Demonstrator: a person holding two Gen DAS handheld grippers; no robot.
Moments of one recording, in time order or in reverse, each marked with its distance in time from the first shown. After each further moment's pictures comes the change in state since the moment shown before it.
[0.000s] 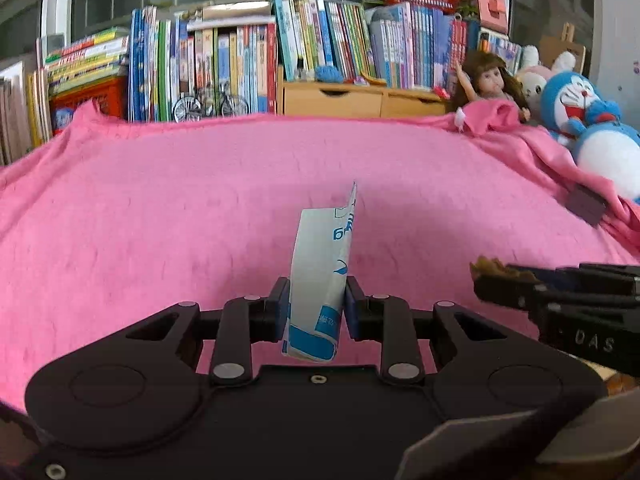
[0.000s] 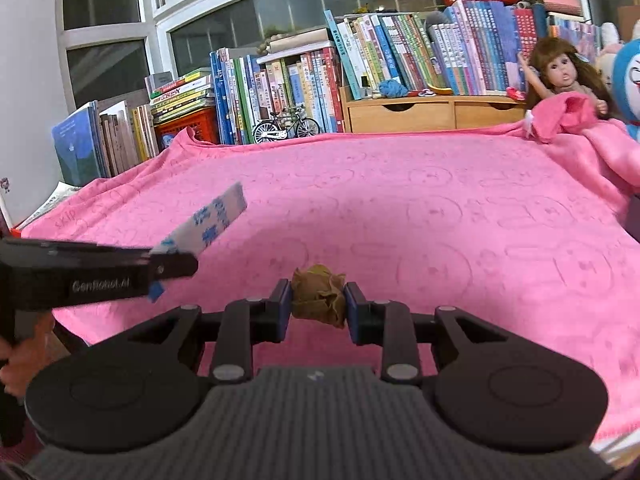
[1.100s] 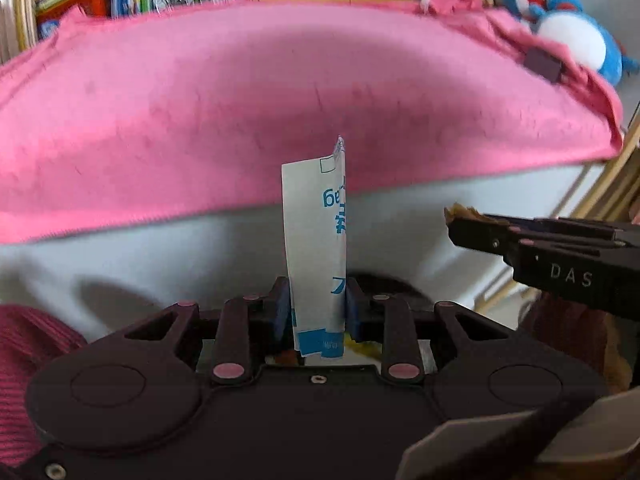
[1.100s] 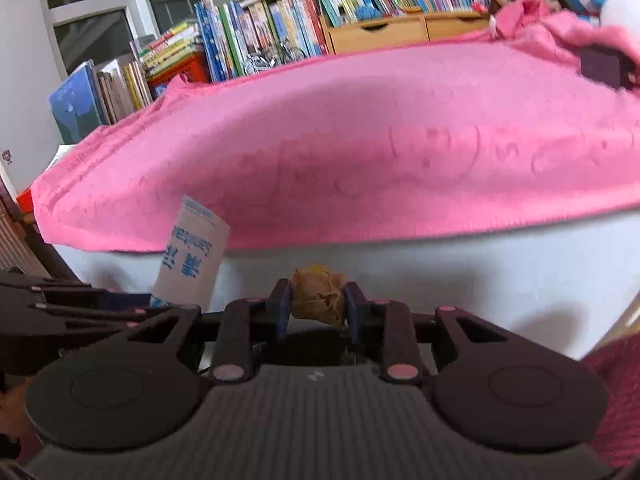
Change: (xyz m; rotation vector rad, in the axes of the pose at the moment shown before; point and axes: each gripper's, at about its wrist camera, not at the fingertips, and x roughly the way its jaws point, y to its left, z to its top) left arm -0.043 -0.008 -0.133 0.041 0.279 -0.067; right arm -0.036 0.024 -0.106 0.129 0.159 -0.030
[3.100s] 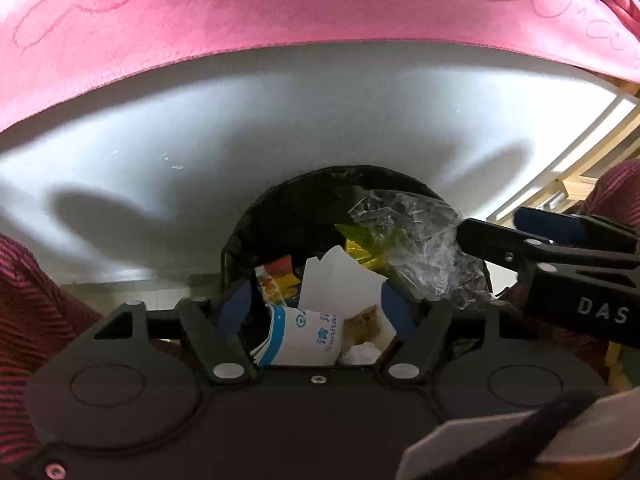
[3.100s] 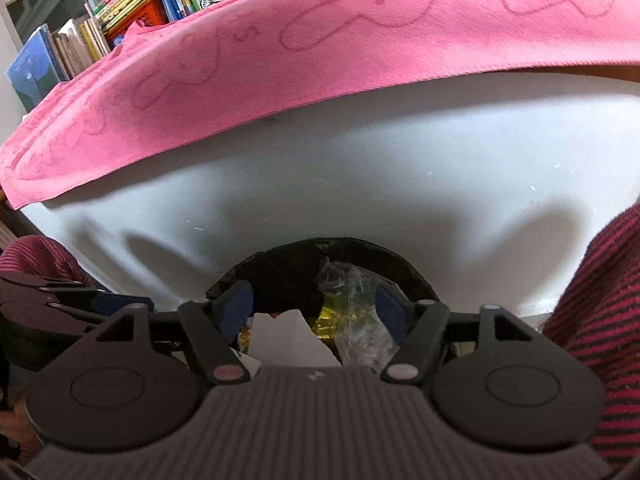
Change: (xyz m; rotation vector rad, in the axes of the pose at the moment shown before) left arm 0.063 -0.002 -0.033 -0.034 0.276 0.025; right arm 0.032 -0.013 -0.049 0.095 0.178 -0.060
